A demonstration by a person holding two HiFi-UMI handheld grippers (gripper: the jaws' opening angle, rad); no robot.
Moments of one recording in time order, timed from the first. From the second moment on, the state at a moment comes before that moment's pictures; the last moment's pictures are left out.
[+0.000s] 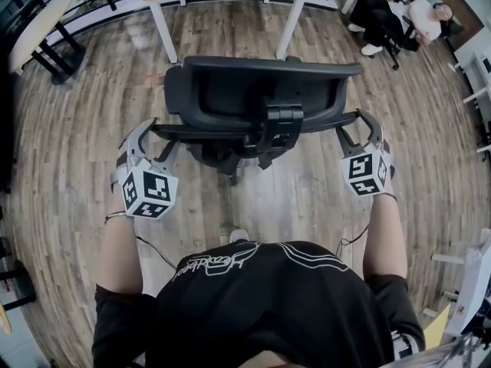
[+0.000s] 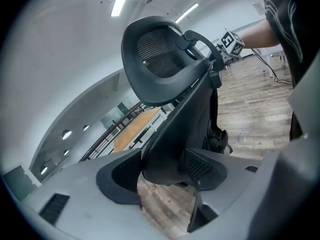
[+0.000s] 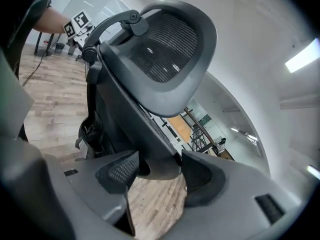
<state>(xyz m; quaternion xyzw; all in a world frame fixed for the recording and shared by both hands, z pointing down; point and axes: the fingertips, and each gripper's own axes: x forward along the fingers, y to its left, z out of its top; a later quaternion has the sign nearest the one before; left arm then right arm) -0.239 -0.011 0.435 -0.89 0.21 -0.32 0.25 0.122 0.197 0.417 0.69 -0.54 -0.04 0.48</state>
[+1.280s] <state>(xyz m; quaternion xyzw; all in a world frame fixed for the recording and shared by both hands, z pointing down) -0.190 -0.107 0.419 -0.87 0.25 -0.35 0.25 0.175 0.109 0.399 0.68 -0.56 -0.07 0.47</state>
